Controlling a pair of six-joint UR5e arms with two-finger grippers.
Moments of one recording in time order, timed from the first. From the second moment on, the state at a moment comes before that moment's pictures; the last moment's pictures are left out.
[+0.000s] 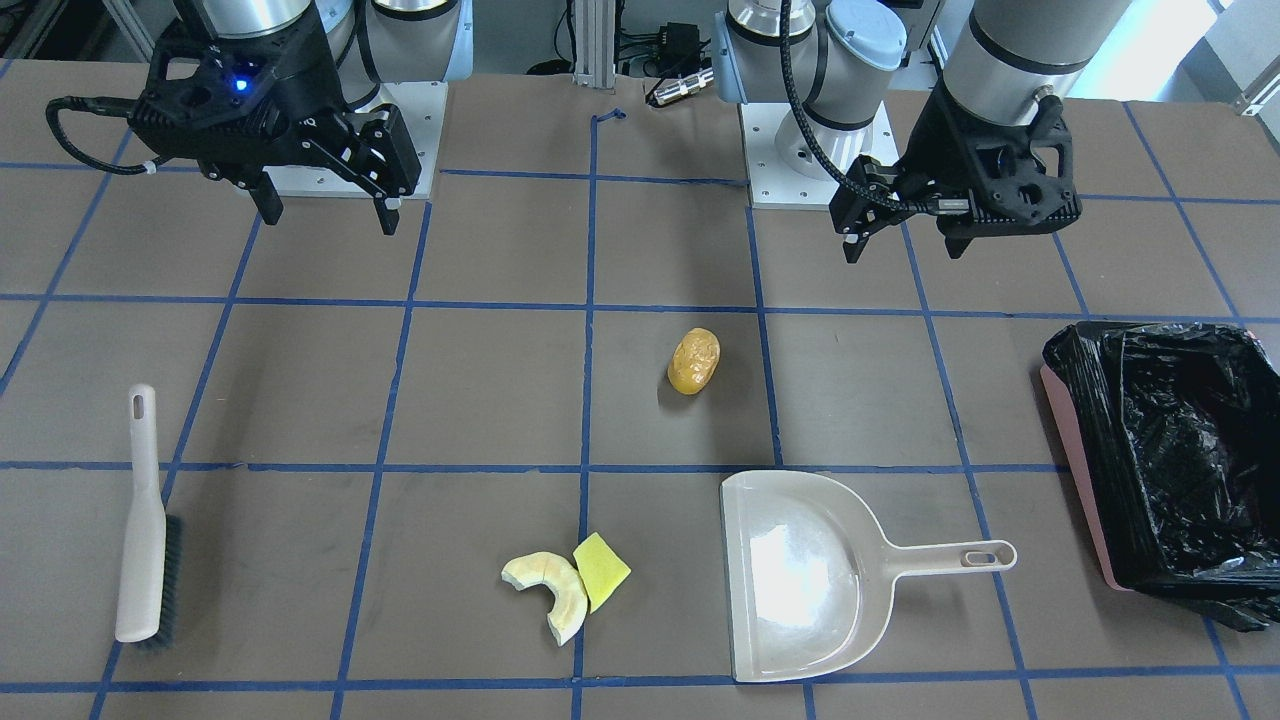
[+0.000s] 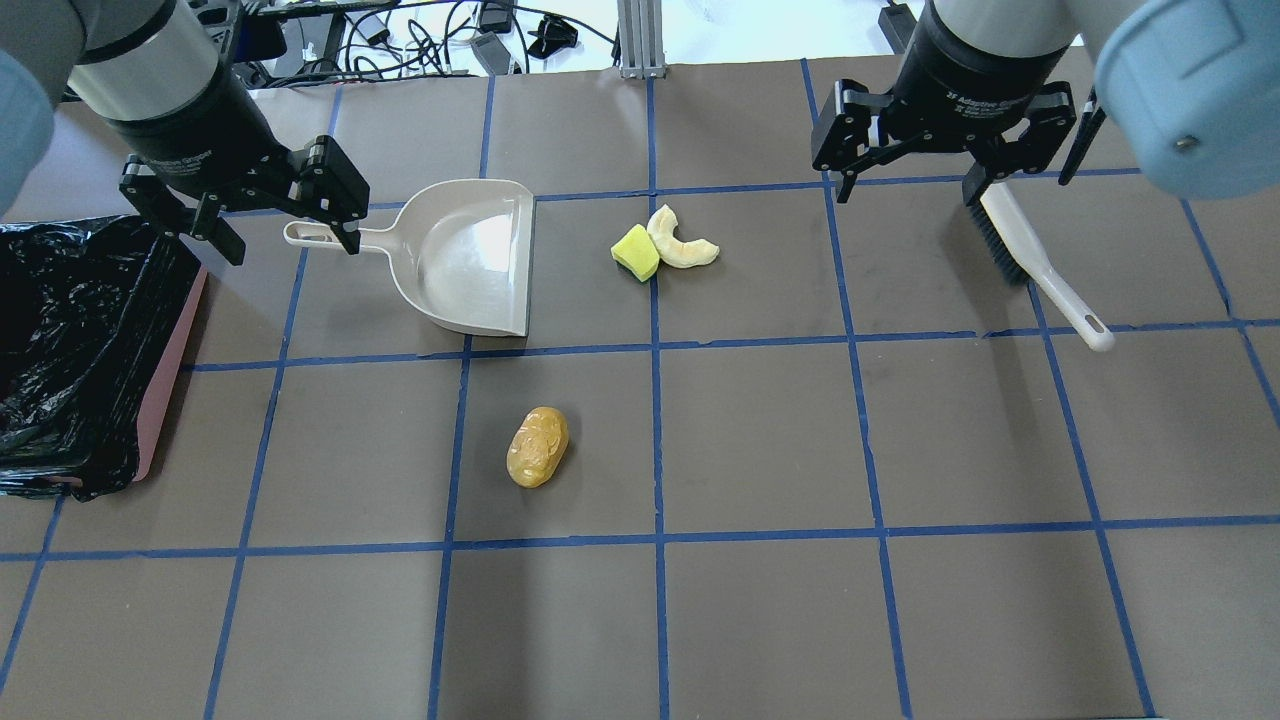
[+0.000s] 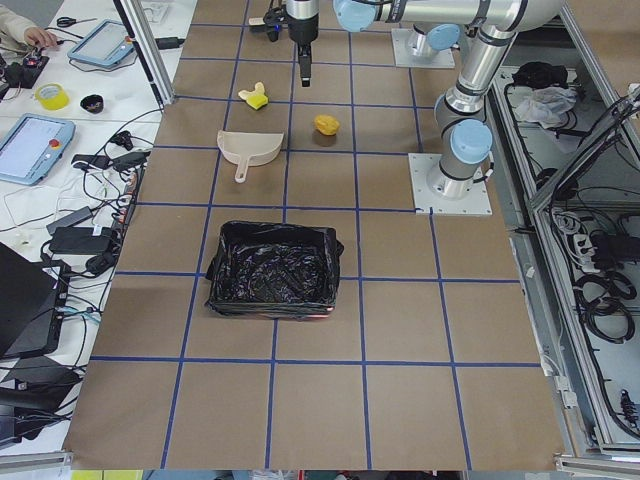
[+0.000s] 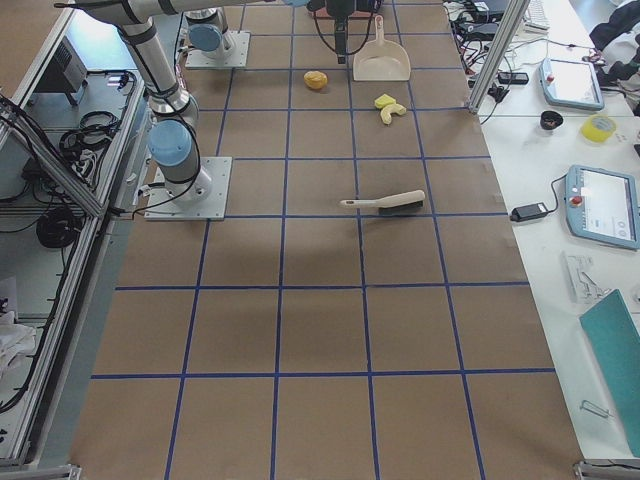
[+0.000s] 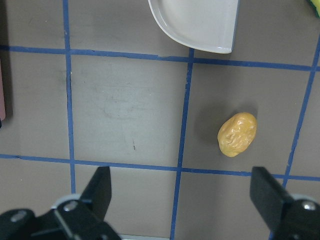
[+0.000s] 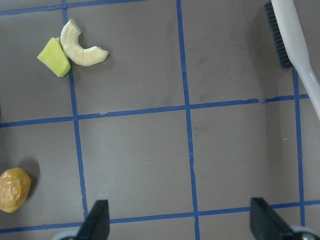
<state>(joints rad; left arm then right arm) -1.52 -1.56 -1.55 -1.62 1.59 -0.02 1.67 -1.60 1.52 -1.59 -1.59 0.18</state>
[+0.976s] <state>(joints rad) -1.51 -1.57 -1.55 -1.61 1.59 -0.02 1.62 -1.60 1.54 -1.48 -1.60 0.18</state>
